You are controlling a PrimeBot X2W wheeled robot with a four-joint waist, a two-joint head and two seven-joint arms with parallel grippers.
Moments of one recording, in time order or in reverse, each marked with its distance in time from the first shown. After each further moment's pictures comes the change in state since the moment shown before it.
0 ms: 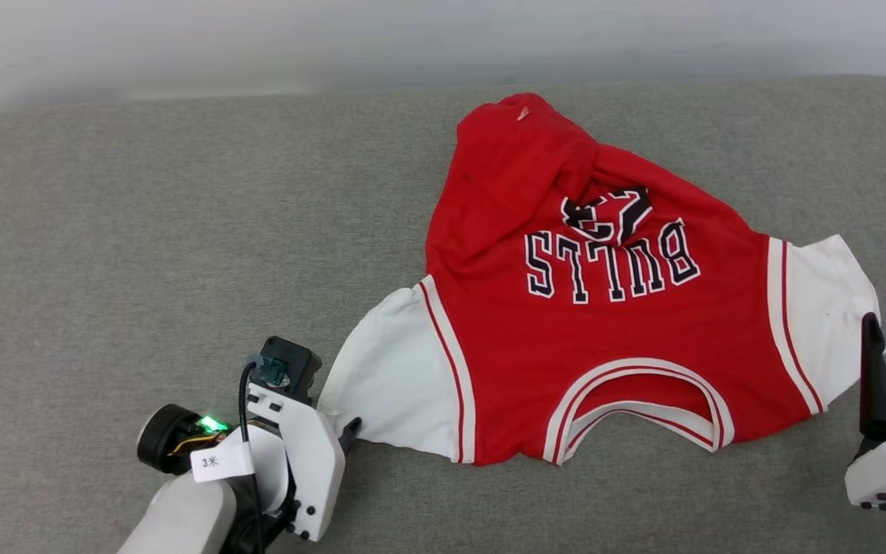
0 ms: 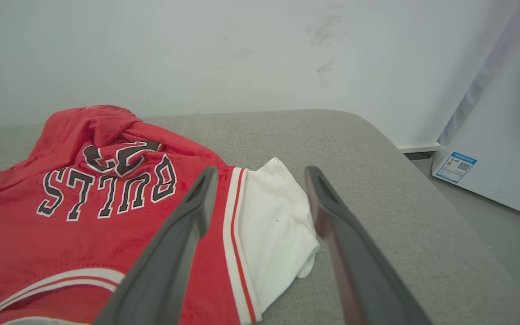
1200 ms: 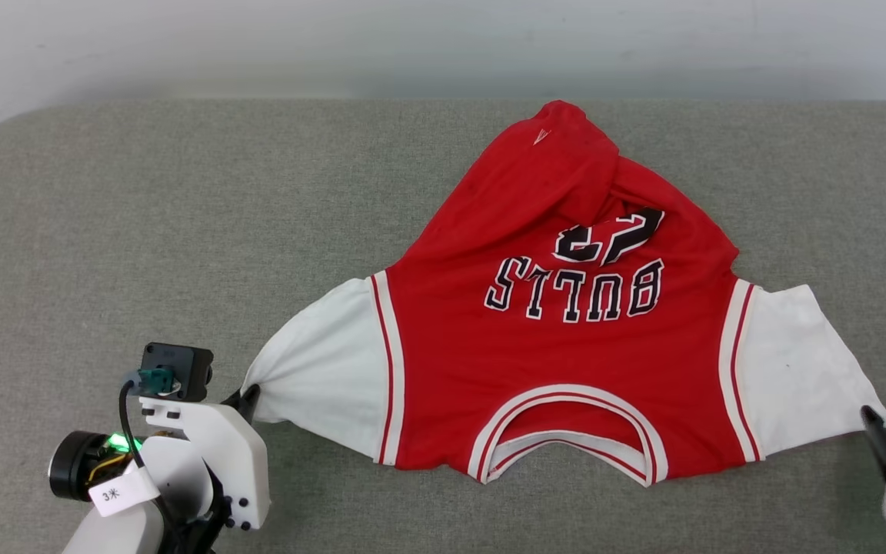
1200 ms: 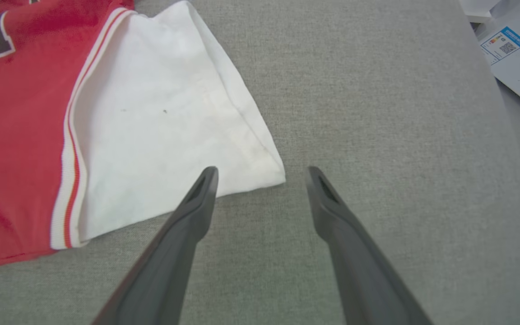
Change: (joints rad) left arm 0.101 0.067 0.140 -0.098 -0.034 0.153 -0.114; right arm -0.019 -0.160 0.021 0.151 0.063 0.000 0.503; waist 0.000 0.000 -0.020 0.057
